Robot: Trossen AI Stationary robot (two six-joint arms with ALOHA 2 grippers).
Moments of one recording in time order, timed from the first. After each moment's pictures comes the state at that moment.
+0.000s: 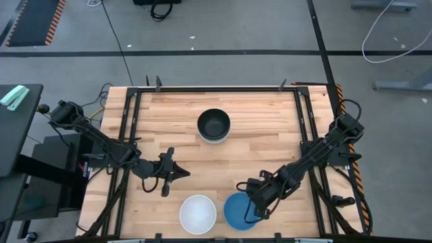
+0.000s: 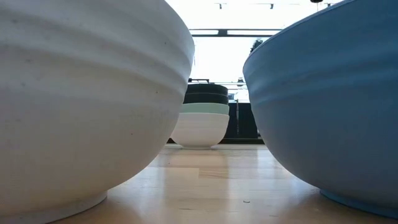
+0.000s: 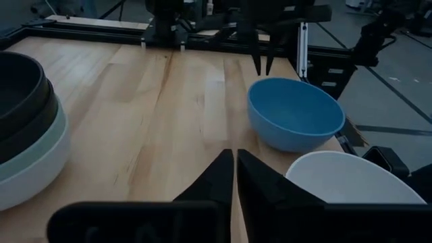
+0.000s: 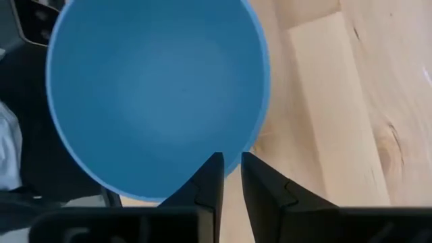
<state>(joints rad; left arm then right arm) -0.58 1.13 0.49 0.30 -0.50 -0.30 0.63 1.68 1.18 -0.72 0.06 0.94</state>
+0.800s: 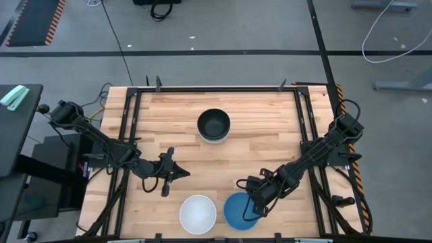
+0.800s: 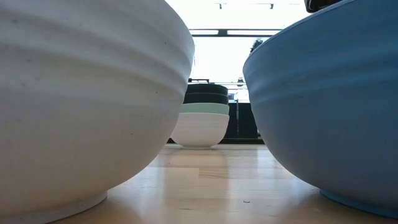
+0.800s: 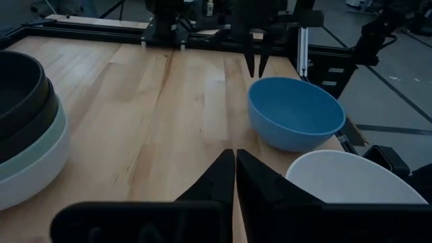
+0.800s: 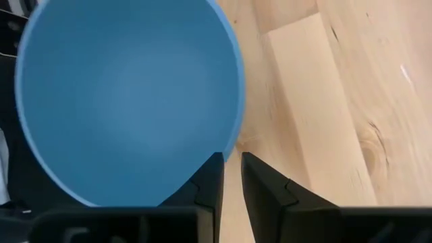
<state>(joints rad) -0.58 1.13 0.49 0.30 -0.50 -0.30 0.62 1.68 1.15 -0.71 0.08 0.97</state>
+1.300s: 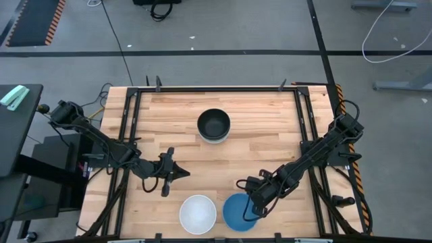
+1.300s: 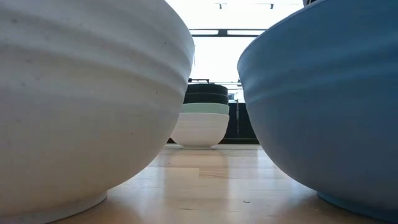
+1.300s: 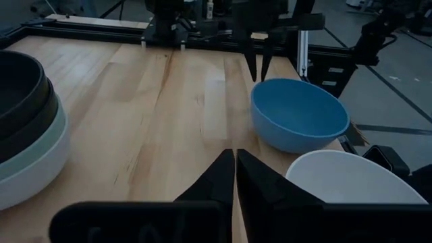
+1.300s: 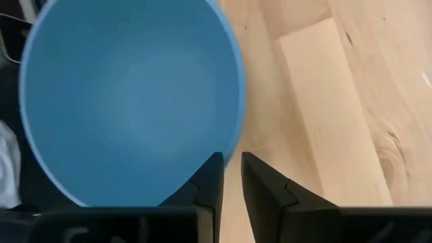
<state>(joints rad) -0.58 1.13 0.49 0.30 -0.50 -0.30 0.62 1.68 1.12 -0.64 0.08 0.97</state>
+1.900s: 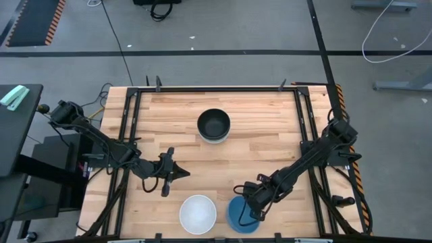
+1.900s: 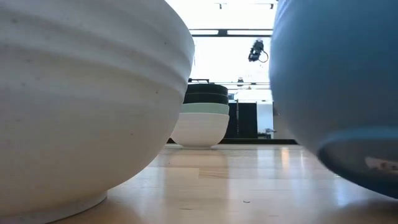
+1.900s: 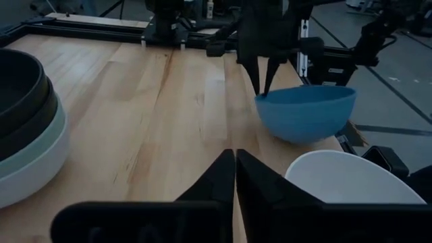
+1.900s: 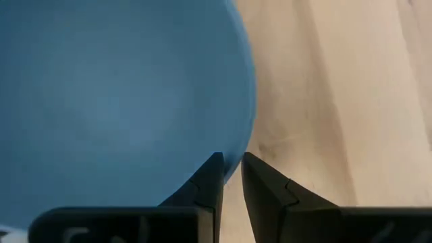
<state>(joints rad) -0.58 1.13 0.49 0.30 -0.50 -0.31 0.62 1.78 1.12 -0.59 0.02 0.97</state>
